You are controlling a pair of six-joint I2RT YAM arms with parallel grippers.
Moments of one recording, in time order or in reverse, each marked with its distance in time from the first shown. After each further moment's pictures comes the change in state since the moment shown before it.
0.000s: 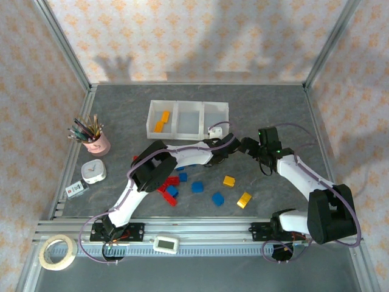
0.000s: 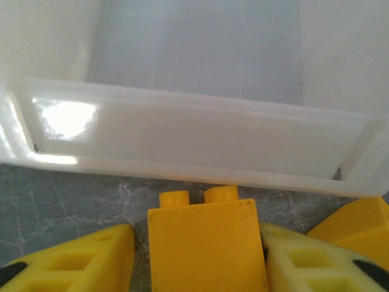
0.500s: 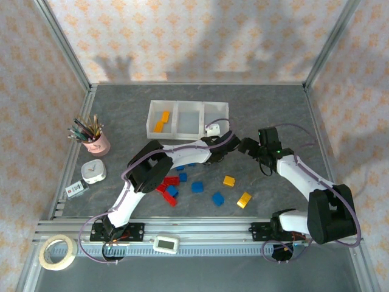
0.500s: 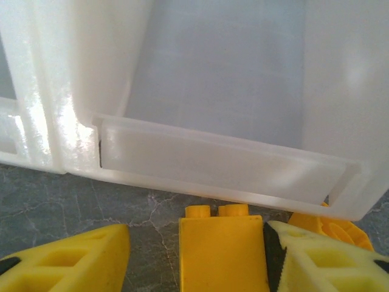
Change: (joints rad) left arm 0.000 -0.045 -0.001 -0.032 -0.043 -0.067; right arm 0.000 0.000 -0.003 0.000 0.000 0.000
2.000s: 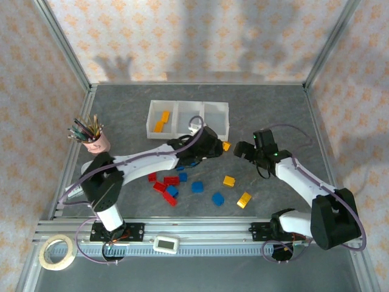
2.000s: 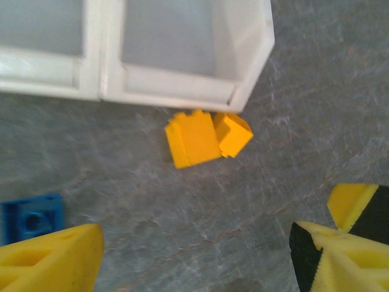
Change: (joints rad) left arm 0.018 -0.469 -0.379 0.114 0.349 0.042; right arm 0.074 -0.043 -0.011 -0.042 0.012 -0.011
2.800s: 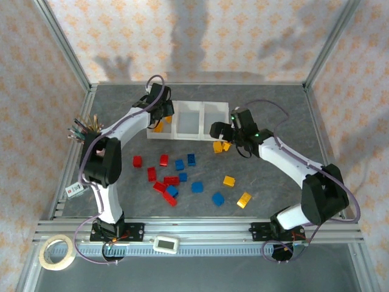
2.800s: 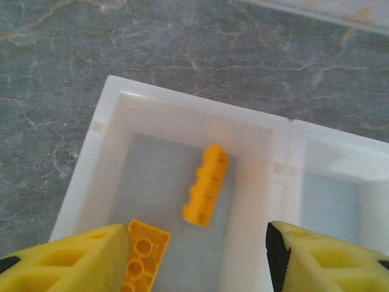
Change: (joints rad) left arm 0.570 0.117 0.225 -0.064 0.000 0.425; right arm 0.190 0.218 0.353 0.028 -0.007 -0.012
